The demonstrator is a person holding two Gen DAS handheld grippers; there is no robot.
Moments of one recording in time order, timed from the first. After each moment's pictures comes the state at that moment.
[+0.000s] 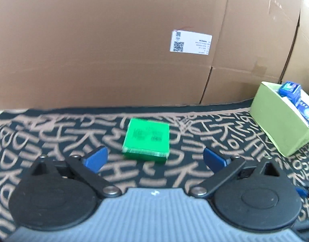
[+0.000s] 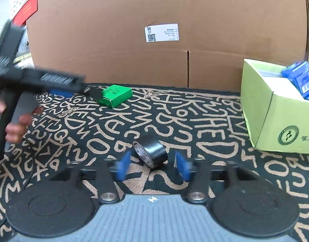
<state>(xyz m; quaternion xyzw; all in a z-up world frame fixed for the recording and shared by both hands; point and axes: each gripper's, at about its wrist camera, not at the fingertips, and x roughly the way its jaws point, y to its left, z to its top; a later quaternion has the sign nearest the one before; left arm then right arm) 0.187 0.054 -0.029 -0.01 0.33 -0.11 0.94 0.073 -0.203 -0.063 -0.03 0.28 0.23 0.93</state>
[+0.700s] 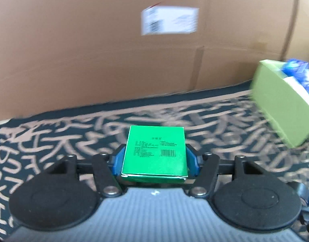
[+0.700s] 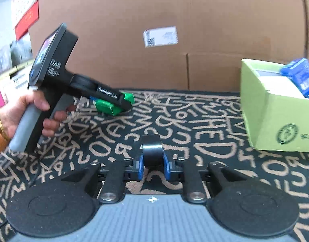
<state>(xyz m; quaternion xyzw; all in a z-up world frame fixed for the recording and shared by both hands) 0.200 0.012 -0.029 0.03 0.37 -0.13 0.92 0.071 -0.228 -0.057 0.00 0.27 0.25 0.93</state>
